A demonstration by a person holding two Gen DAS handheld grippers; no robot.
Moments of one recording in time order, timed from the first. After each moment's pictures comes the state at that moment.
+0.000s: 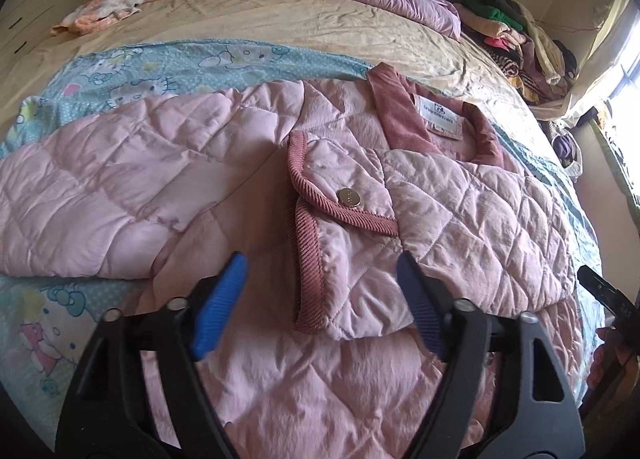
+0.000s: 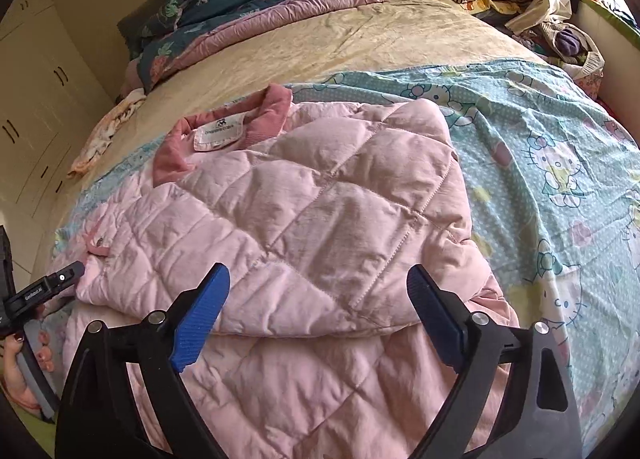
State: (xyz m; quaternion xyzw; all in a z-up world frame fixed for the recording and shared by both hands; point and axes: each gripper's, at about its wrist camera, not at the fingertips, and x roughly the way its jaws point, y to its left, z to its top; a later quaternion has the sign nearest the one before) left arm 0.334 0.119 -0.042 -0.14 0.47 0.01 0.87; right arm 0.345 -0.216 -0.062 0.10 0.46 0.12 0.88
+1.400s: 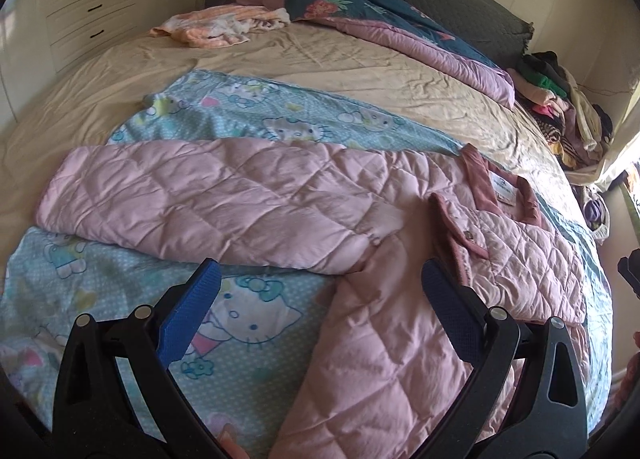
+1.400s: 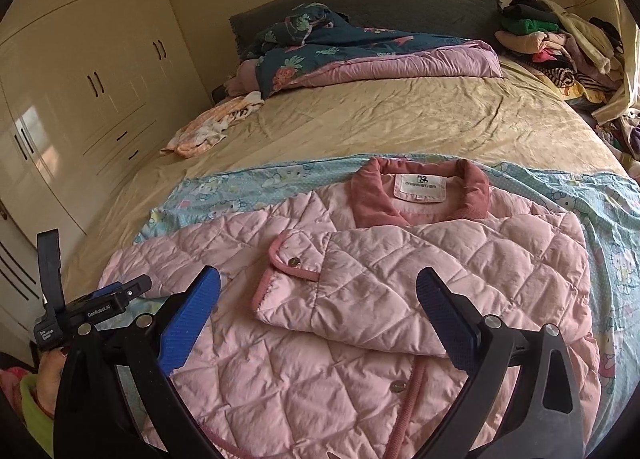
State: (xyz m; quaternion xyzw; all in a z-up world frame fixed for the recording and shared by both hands) left arm 0.236 0.242 0.015 -0.17 0.41 0.13 0.89; right arm 0.283 -0.020 0.053 0.04 0.37 0.27 0.89
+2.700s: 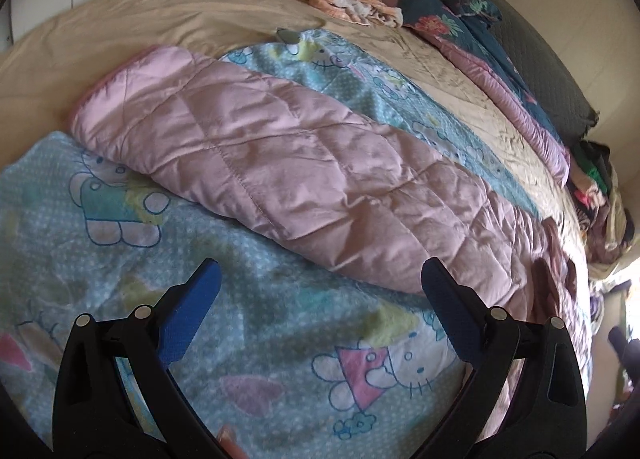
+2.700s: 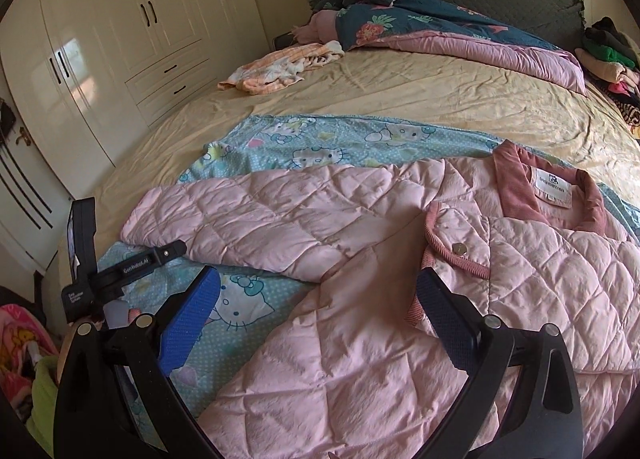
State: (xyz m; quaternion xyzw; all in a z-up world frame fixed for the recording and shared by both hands) left arm 0.195 0.394 -0.067 -0.32 0.38 0.21 0.84; right arm 0.262 0.141 0.009 -0.04 0.40 0.35 0.85
